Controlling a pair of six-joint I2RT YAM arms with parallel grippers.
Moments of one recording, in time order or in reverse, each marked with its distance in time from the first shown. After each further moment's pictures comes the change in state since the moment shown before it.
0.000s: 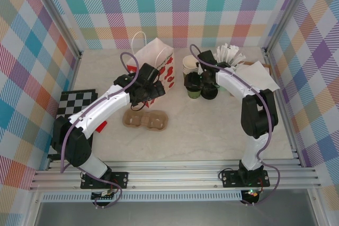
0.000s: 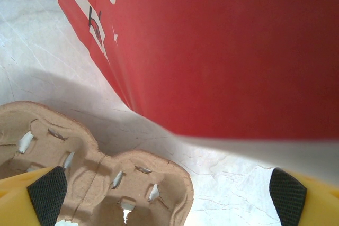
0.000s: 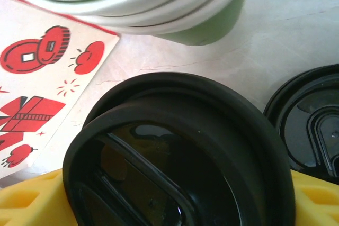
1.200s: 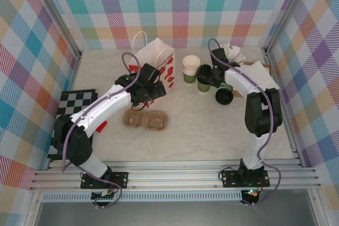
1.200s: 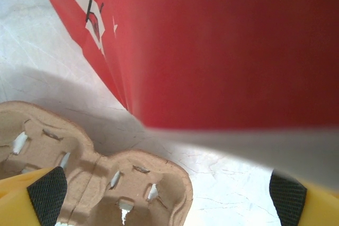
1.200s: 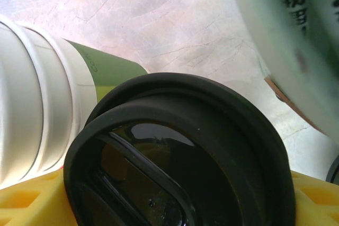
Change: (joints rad) left arm 0.001 0.012 -0.010 0.023 0.023 0.019; right arm -0.107 0.015 -0.026 0.139 0.071 0.272
